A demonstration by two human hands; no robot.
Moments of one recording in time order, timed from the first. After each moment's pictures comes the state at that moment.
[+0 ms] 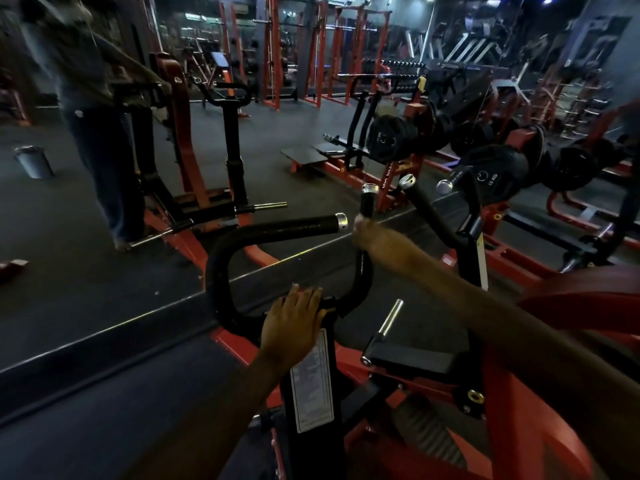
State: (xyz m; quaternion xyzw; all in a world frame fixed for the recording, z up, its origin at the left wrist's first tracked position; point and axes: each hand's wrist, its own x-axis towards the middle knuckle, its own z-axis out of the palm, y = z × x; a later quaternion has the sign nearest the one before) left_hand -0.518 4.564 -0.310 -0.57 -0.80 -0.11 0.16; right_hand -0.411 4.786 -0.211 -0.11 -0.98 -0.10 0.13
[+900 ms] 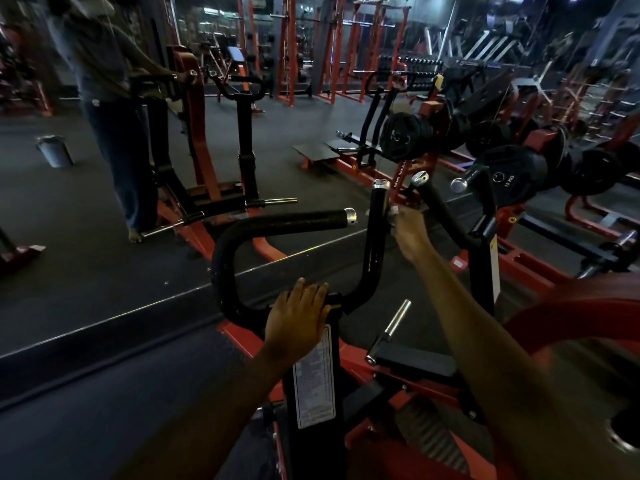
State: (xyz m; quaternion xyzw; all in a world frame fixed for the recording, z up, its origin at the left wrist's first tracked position) left_hand -0.518 4.566 -0.316 -0.56 -0.80 -0.13 0.17; right_hand -0.438 4.805 -0.202 -0.37 -0.64 0.57 0.37
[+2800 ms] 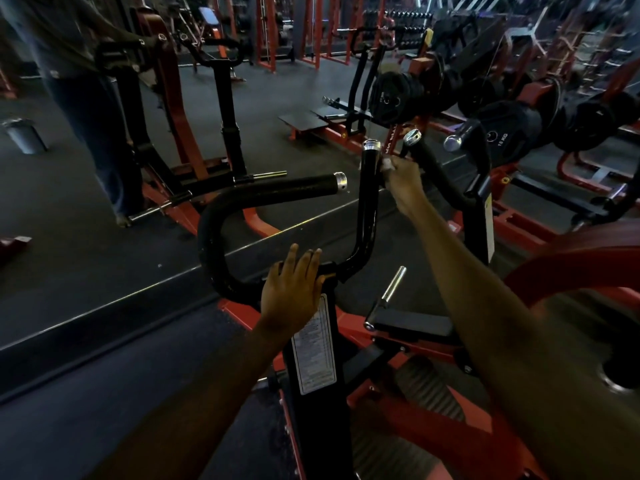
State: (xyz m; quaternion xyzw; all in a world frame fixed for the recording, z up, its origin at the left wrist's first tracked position) left_hand -0.518 4.566 -0.318 -0.55 -0.81 -0.10 0.18; right_hand -0.446 4.818 -0.201 -0.37 -0.69 0.49 0.38
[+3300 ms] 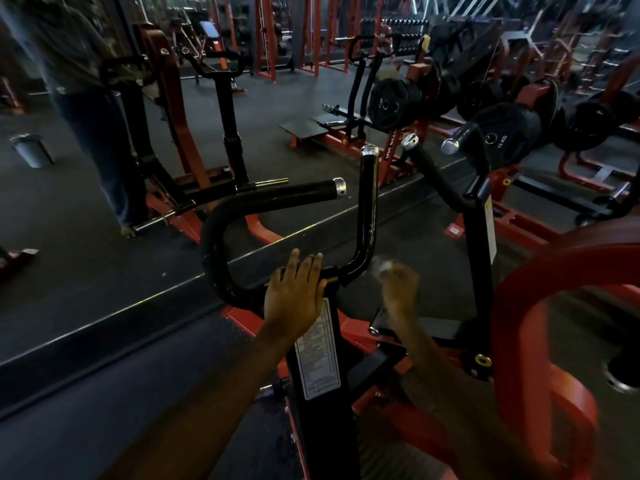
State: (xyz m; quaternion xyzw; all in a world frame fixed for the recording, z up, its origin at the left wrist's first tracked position) left_hand -0.514 4.564 -0.314 -0.55 -0.81 -0.10 0.17; right_hand -0.382 4.688 -0.313 -0.42 -0.54 0.56 0.46
